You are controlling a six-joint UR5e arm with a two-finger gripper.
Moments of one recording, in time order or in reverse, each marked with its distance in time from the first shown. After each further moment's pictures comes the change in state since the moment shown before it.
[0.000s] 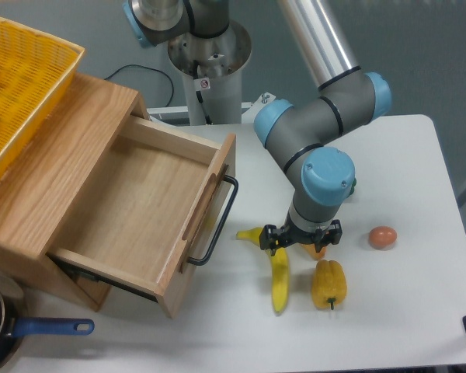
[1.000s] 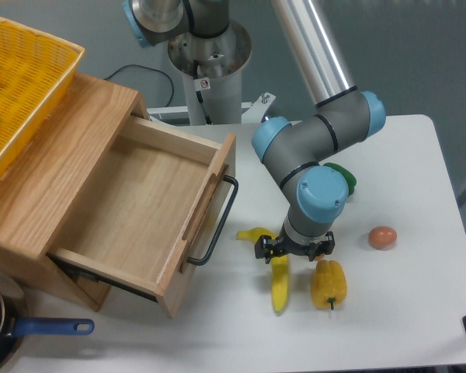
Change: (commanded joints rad) arm -0.020 -0.055 -0.003 0.026 0.002 0.002
